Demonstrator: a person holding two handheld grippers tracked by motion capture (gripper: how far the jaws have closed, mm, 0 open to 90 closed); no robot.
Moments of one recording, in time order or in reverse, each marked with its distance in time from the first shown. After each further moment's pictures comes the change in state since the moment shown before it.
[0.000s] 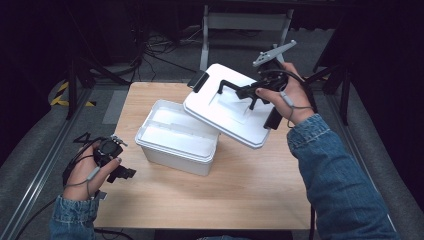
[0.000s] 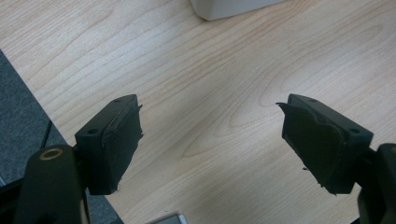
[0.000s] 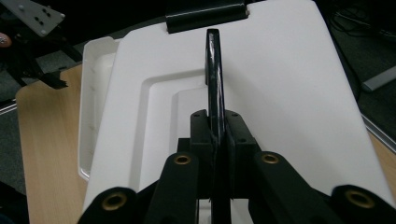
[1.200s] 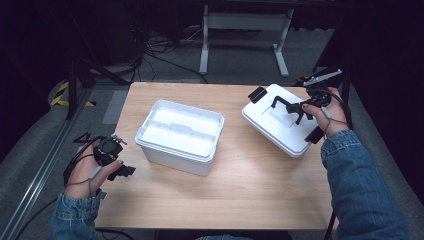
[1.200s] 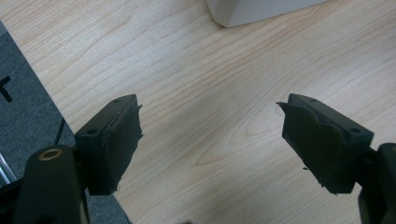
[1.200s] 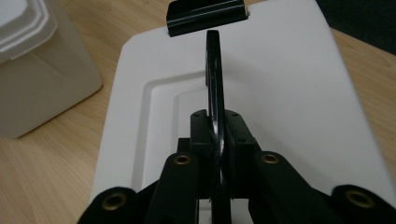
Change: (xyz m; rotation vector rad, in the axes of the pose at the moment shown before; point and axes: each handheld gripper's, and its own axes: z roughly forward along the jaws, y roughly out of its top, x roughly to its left) left arm 0.003 0.002 0.004 -0.011 0.035 -0.018; right arm -0.106 -0.148 -0.022 0.100 -0.188 0.296
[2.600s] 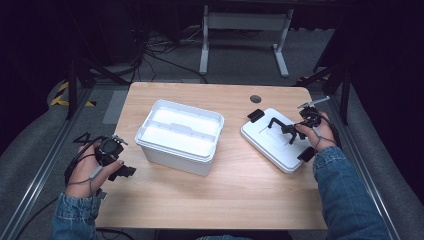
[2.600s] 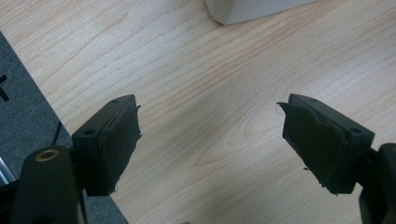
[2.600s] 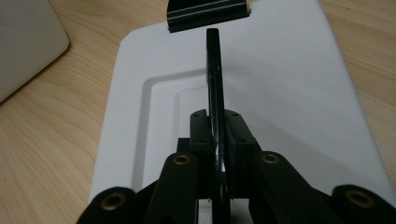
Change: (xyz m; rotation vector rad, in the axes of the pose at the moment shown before) left arm 0.000 0.001 0.003 0.008 -0.004 0.011; right arm -0.025 -0.067 0.065 0.048 0.085 0.132
